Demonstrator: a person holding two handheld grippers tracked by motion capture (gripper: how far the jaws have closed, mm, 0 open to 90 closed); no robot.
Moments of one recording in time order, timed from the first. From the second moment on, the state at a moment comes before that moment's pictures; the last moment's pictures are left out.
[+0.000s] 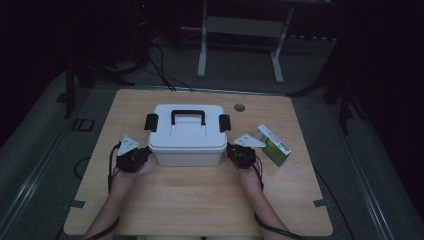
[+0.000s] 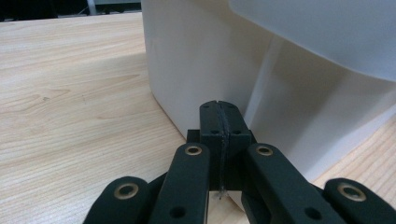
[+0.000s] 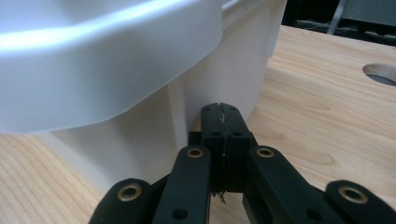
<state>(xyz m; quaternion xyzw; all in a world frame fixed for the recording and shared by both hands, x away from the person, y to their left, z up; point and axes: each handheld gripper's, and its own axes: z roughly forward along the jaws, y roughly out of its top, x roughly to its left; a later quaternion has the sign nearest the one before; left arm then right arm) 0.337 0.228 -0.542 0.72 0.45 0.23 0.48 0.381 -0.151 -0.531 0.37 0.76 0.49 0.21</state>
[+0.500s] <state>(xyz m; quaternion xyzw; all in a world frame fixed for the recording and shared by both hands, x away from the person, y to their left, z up) 0.320 0.222 -0.542 0.72 0.44 0.22 0.49 0.364 -0.163 -0.532 0.38 0.76 0.50 0.19</state>
